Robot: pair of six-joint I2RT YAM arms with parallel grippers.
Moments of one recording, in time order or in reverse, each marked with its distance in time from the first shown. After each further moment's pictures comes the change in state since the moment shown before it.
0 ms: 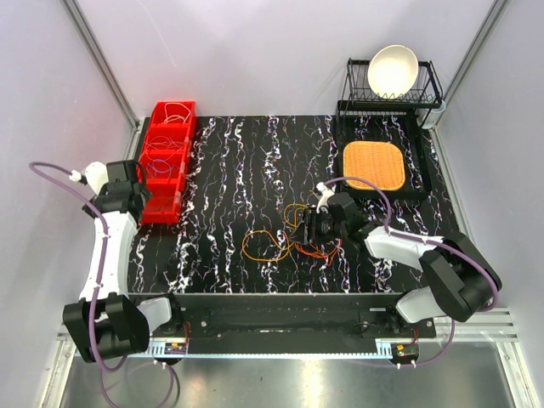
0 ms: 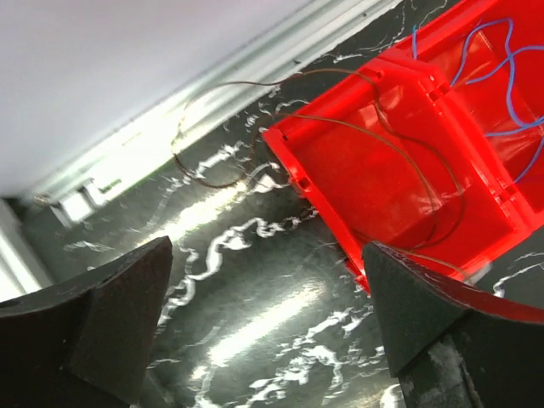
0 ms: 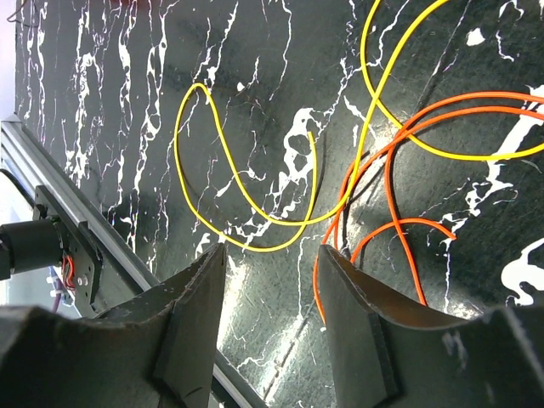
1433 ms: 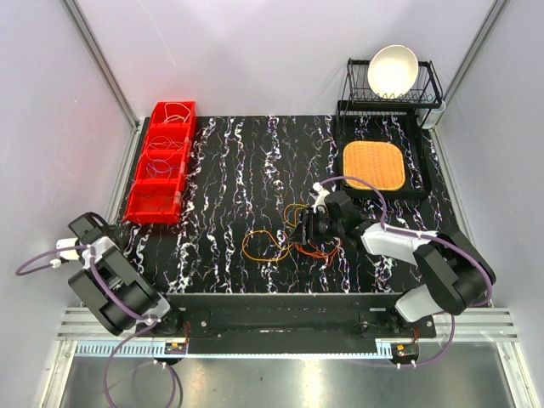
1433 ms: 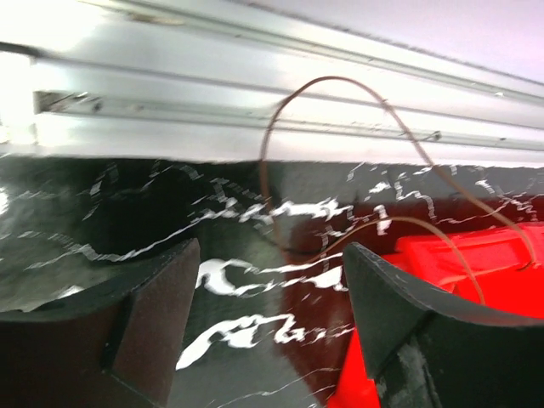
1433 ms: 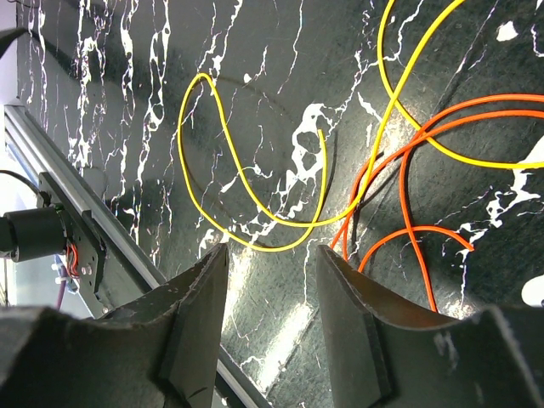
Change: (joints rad) left arm 0.587 0.166 -0.457 0.558 0.451 -0.431; right arm 0.000 0.050 0.030 -0.007 -0.047 -0.010
